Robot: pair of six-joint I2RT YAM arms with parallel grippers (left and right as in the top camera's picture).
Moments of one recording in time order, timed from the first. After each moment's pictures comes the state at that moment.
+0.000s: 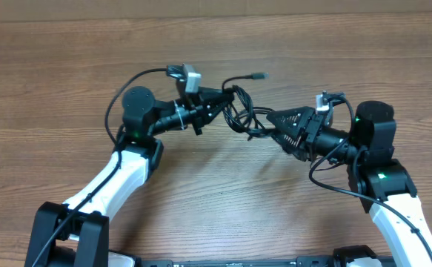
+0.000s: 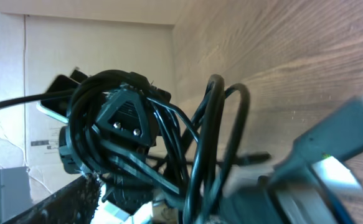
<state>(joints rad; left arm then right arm) -0.28 1.54 0.77 0.79 0.98 -0.49 0.12 1.06 0.75 -0.19 -0.92 1.09</state>
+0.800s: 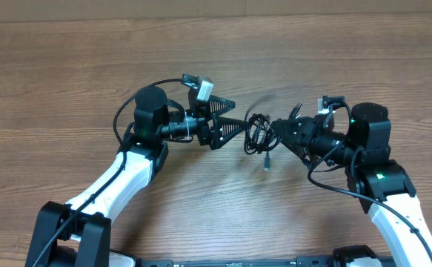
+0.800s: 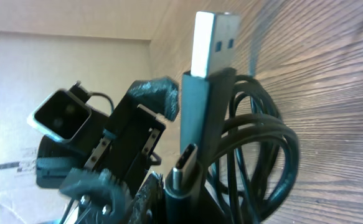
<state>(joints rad) -0.31 1.54 0.77 0.58 1.07 -0.50 0.13 1.06 0.75 -0.27 -0.80 1.04</state>
